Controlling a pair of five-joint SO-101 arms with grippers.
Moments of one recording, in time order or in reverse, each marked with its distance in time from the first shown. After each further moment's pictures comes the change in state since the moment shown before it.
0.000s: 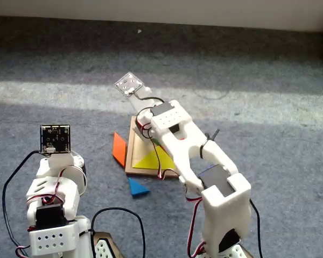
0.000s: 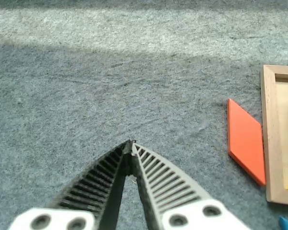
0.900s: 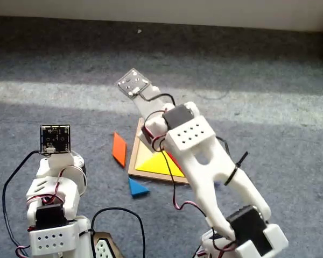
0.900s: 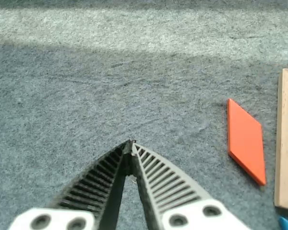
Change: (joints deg) left arm 0.0 0.0 0.0 0.0 0.0; right arm -3.3 -30.8 9.5 20.5 -0.2
